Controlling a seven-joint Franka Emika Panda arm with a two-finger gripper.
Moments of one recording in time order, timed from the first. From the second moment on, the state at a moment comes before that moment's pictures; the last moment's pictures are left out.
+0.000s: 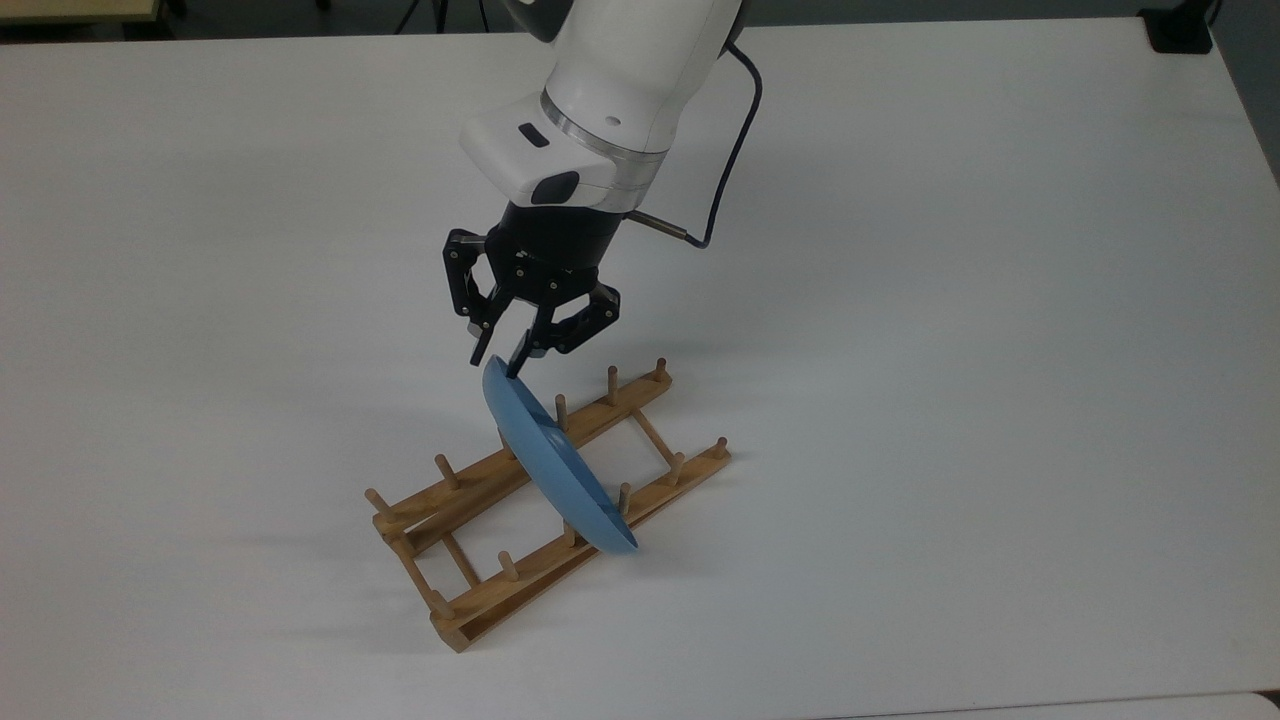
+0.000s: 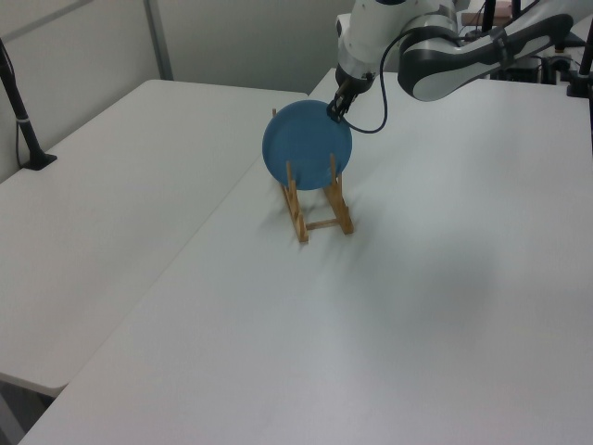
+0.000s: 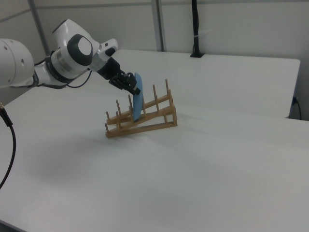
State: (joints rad) arm 0.12 0.37 0.01 -1.55 -0.63 2.25 0.56
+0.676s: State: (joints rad) arm 0.12 0.37 0.00 -1.55 -0.64 2.26 0.56
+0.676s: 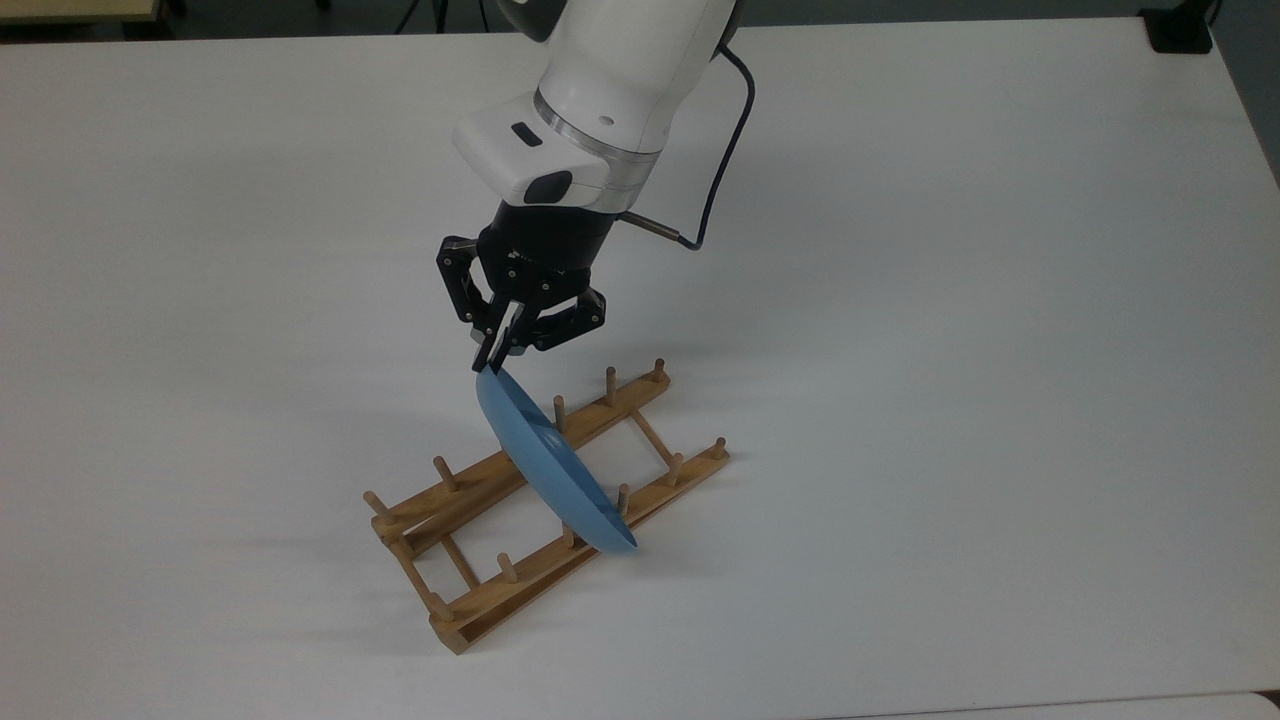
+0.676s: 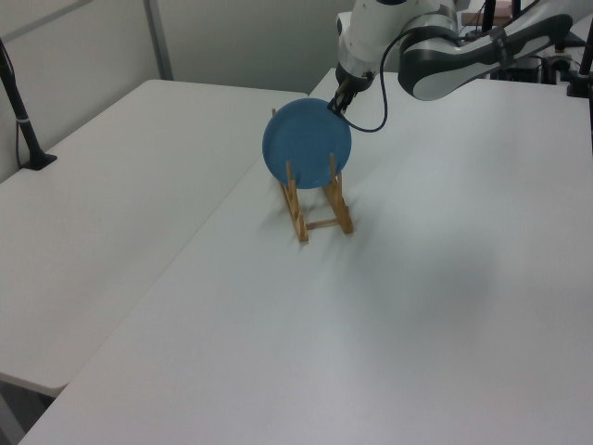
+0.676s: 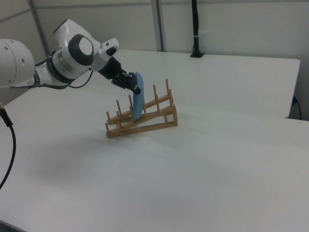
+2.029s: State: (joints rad) arm 0.08 0.30 0.00 -1.52 -0.69 2.26 0.56
